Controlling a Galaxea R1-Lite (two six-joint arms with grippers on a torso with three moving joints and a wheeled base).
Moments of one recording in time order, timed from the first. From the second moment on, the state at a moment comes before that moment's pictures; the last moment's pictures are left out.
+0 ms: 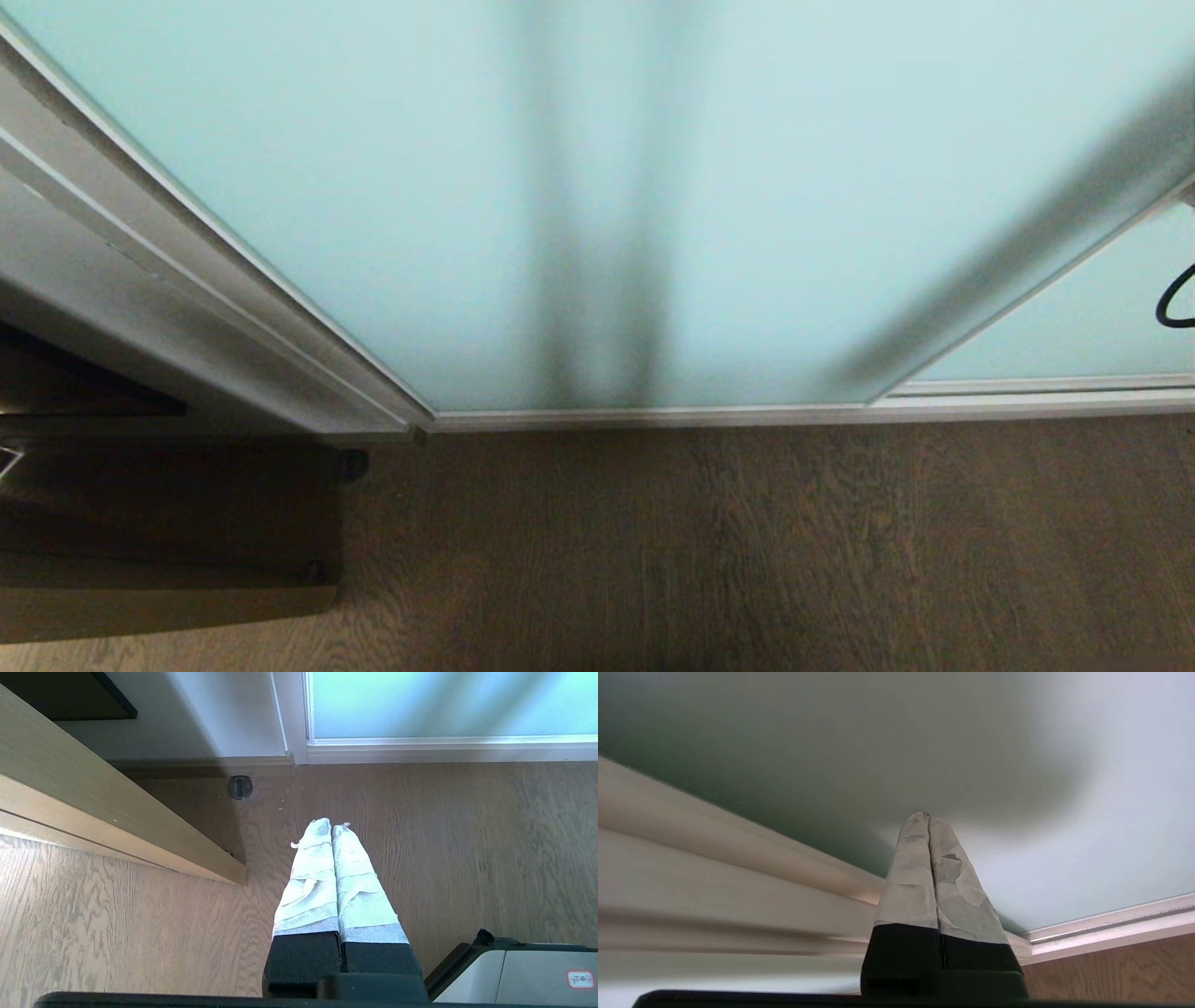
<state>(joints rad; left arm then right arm) 0.02 0.00 0.00 0.00 -0.01 0.03 -0.49 1.70 -1.17 -0.79 0.51 0.65</state>
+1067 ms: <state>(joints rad) 0.02 0.00 0.00 0.00 -0.01 0.03 -0.59 1.60 -1.03 -0.79 0.50 0.48</state>
